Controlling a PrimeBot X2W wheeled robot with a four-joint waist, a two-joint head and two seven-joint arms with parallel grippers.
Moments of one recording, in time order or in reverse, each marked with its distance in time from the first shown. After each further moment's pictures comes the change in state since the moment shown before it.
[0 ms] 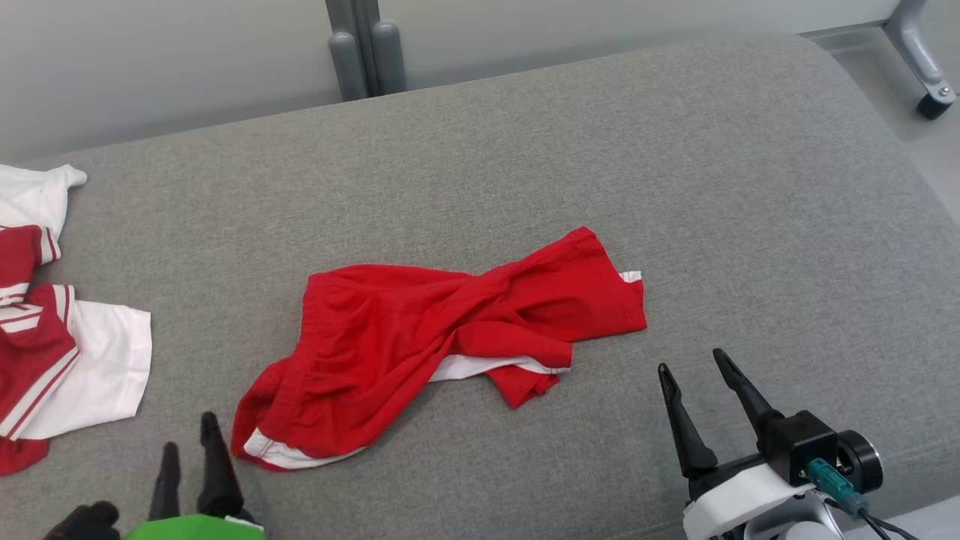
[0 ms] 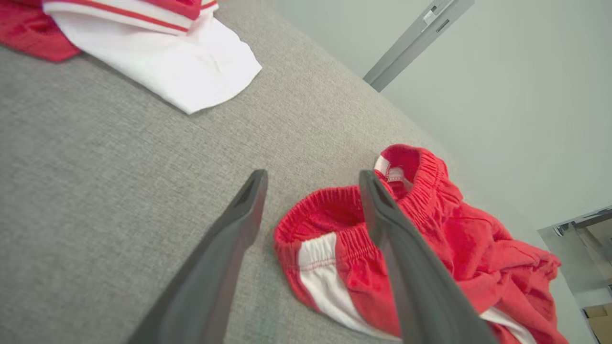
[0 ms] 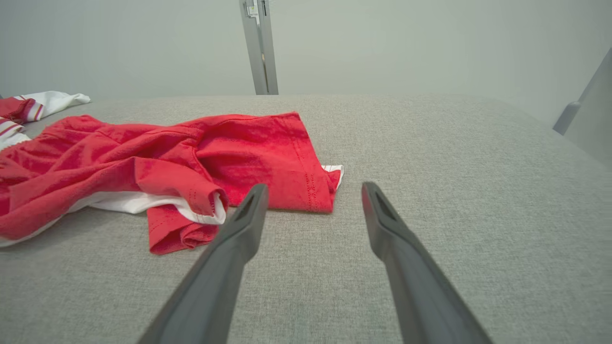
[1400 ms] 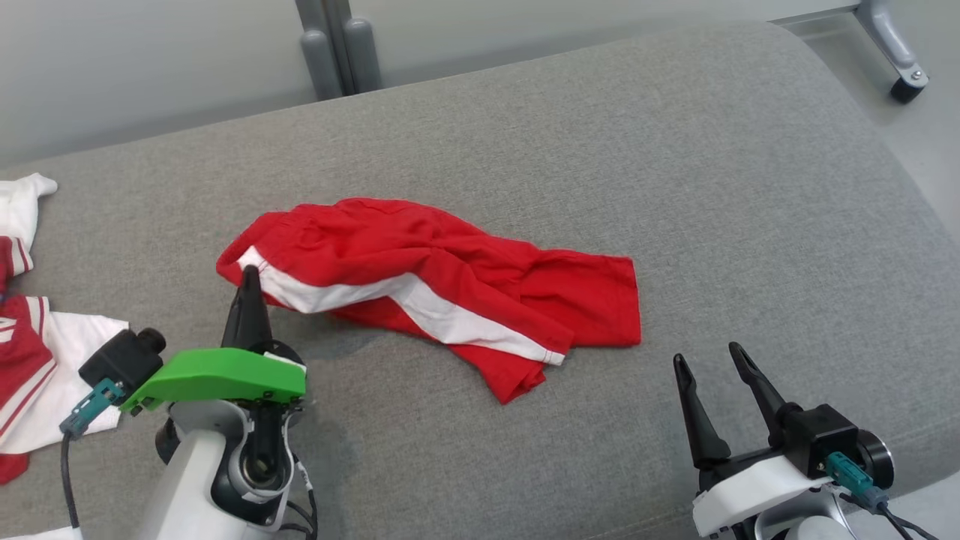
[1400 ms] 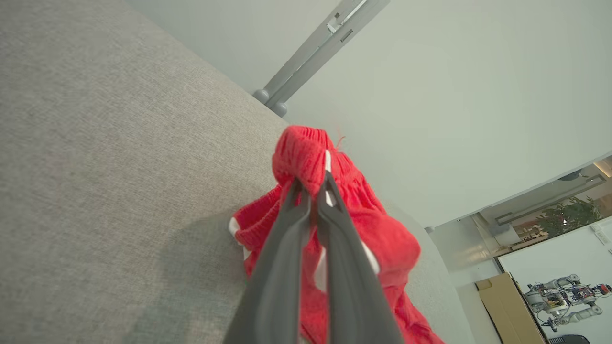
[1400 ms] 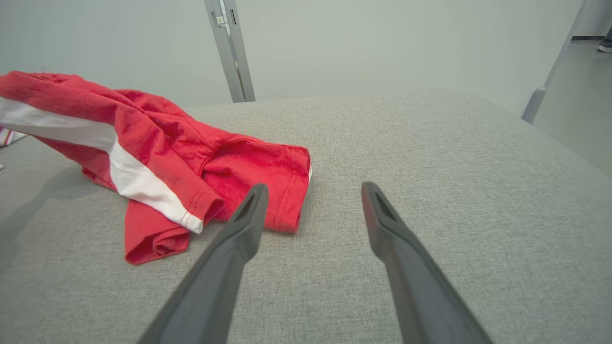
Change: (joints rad) left arm -0.400 0.034 -0.167 0.150 -0.208 0.008 0.015; right arm -0.004 0.000 -0.034 -0.010 0.046 0.000 0.000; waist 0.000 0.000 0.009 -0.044
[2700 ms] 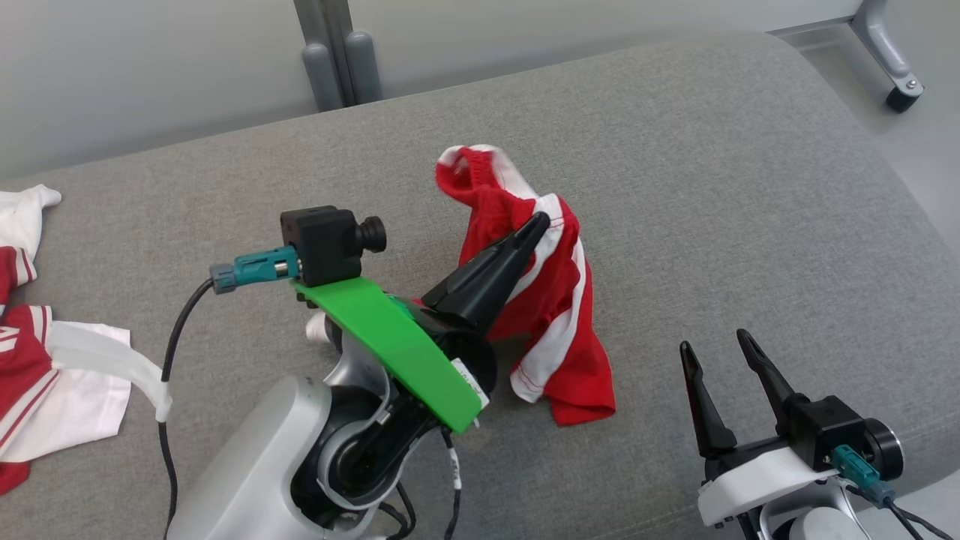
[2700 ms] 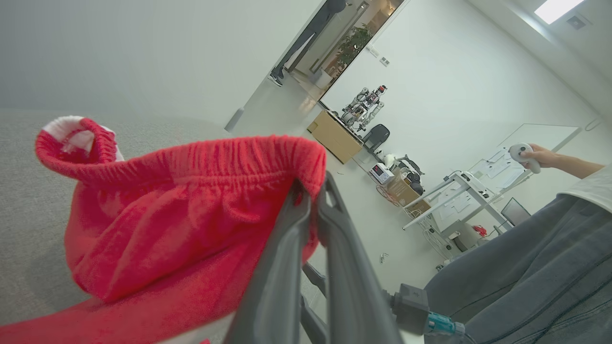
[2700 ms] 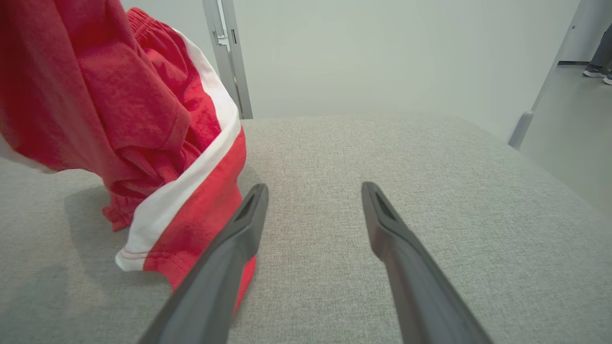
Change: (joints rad) left arm -0.147 0.040 -0.313 -0.464 -0.022 -0.119 0.460; right arm -0.016 0.000 -0.017 -0.022 -0.032 0.000 0.000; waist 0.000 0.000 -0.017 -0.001
